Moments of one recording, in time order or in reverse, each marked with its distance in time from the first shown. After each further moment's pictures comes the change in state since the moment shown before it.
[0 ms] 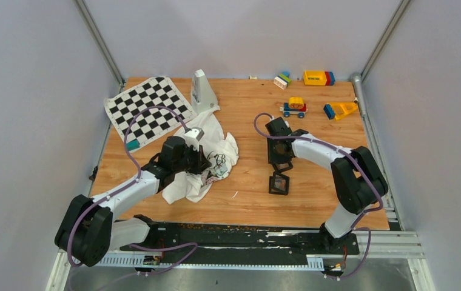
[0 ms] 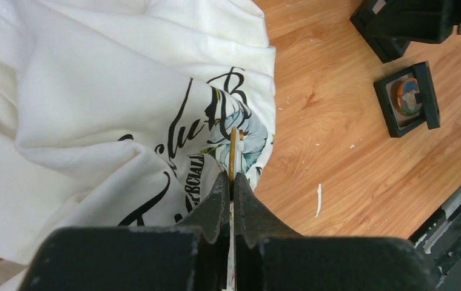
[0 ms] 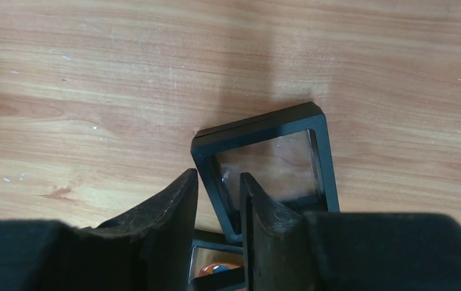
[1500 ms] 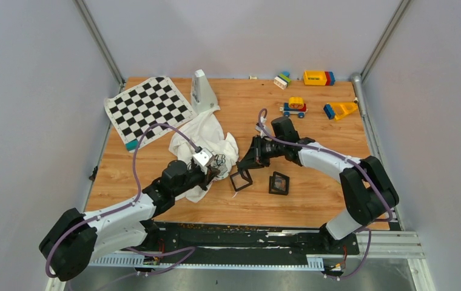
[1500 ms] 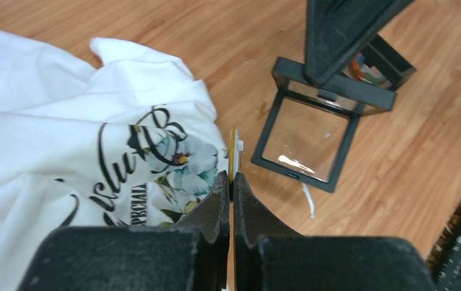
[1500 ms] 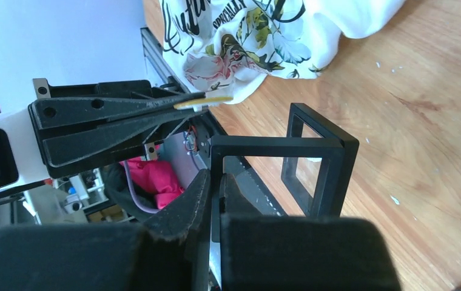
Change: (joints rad) left arm -0.261 -0.203 -0.249 0.372 -0.110 0.230; right arm -0.002 -0.117 -0.127 0.380 -0.928 0.359
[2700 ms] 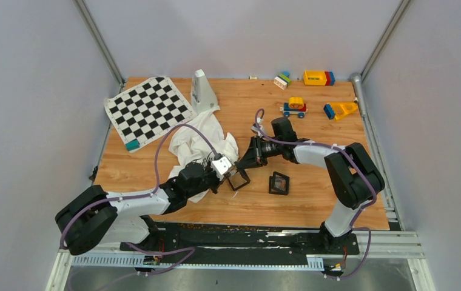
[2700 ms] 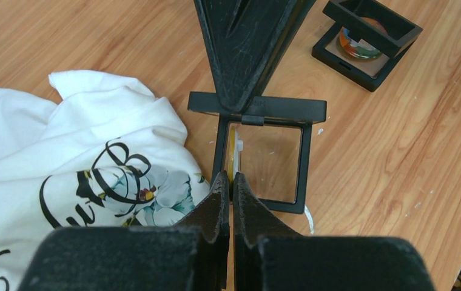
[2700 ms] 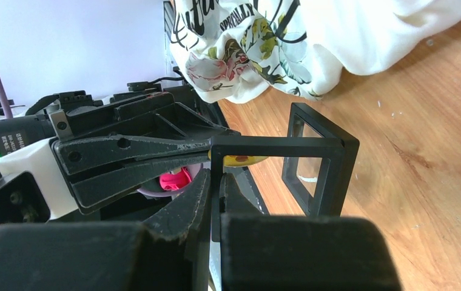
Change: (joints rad) left arm -0.151 0.222 0.039 0.137 -0.108 0.157; right arm -0.050 0.179 -0.014 0.245 -0.218 -0.035
